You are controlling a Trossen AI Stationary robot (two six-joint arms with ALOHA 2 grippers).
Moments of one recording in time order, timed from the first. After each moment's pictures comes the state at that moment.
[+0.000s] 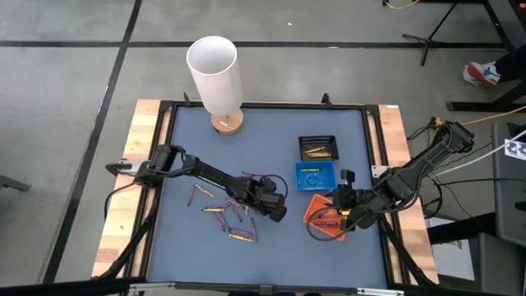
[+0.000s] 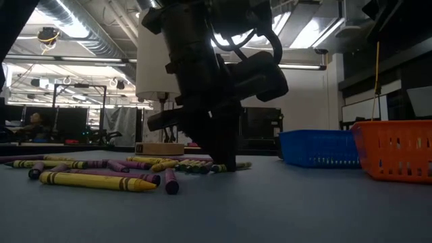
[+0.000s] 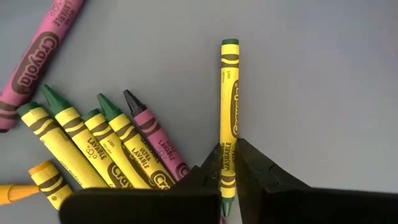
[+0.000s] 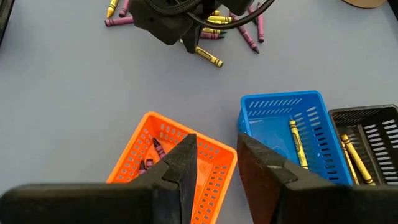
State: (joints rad) left arm -0.20 2.14 1.49 -0.60 -0.20 -1.18; right arm 0.68 1.15 0.95 -0.84 0.50 0.54
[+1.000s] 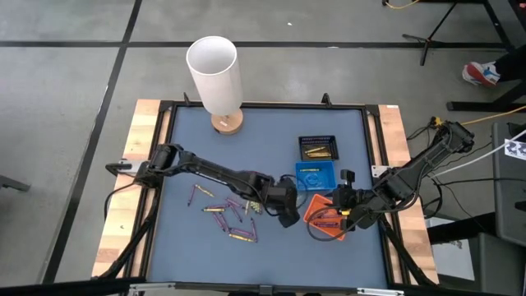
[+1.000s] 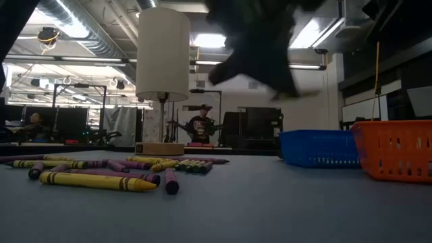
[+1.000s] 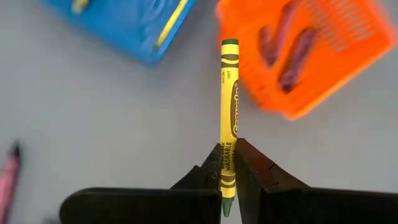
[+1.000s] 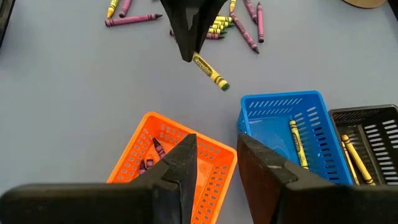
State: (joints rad) left arm -0.20 2.13 1.76 -0.58 -0.17 -0.74; right arm 0.68 1.15 0.95 -0.84 0.50 0.54
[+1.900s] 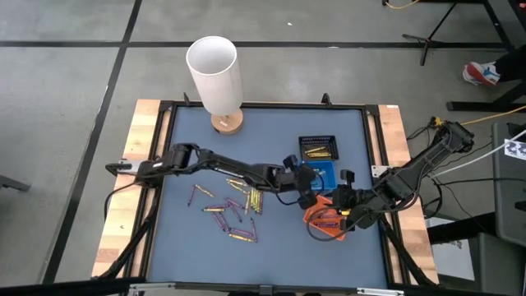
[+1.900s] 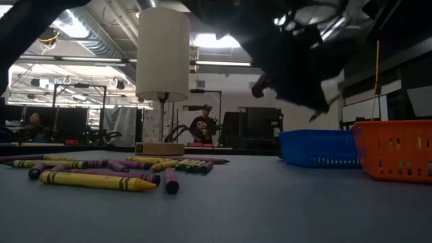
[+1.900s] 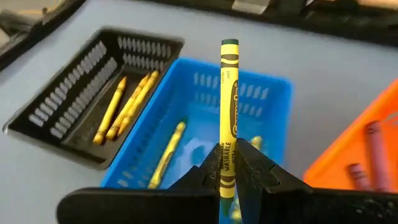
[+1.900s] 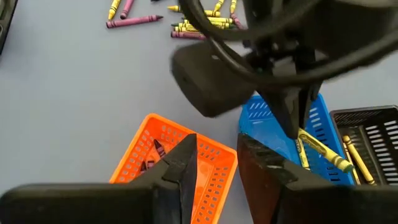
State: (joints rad) left arm -0.09 2.29 1.81 -0.18 -0.44 -0.29; right arm 0.68 1.15 0.95 -0.83 0.50 0.54
